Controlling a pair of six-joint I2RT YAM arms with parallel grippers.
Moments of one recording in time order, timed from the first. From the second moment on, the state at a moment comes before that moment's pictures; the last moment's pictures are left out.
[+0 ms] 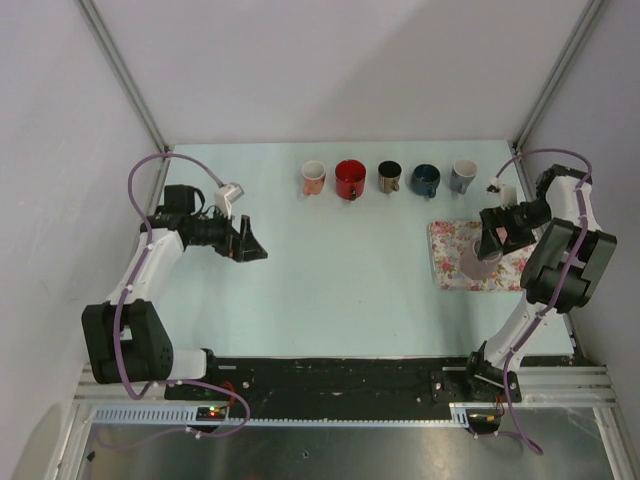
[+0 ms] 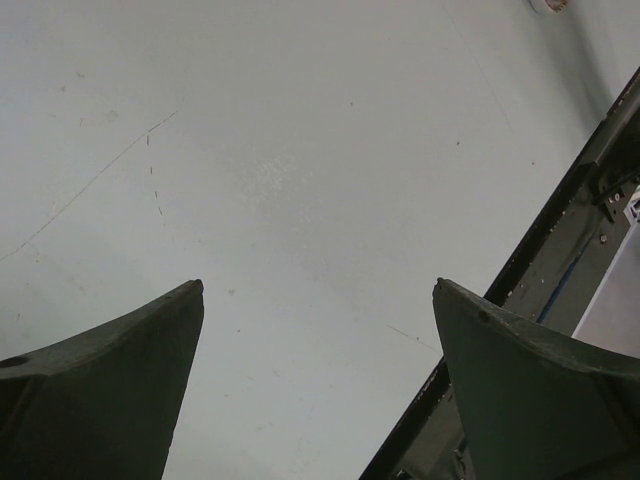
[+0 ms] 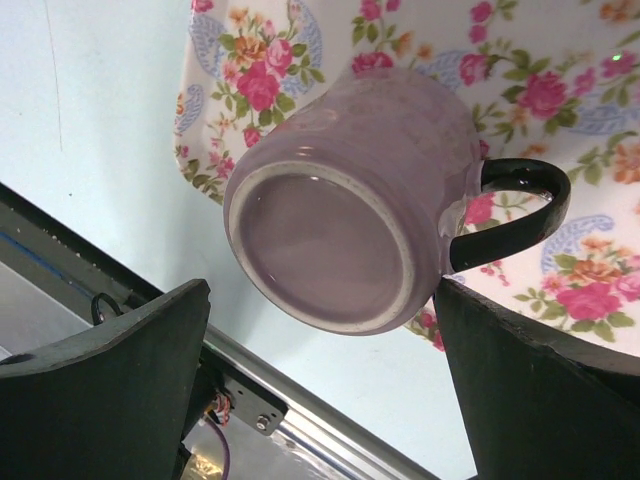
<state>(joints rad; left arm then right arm) 0.07 1.35 1.01 -0.71 0.87 0.33 -0.41 1.90 1.57 -1.32 -0.48 -0.80</state>
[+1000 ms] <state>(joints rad) -0.27 1.53 1.29 -0.71 0.73 0.32 -0.25 1.81 1.46 -1.34 -0.53 -0.85</state>
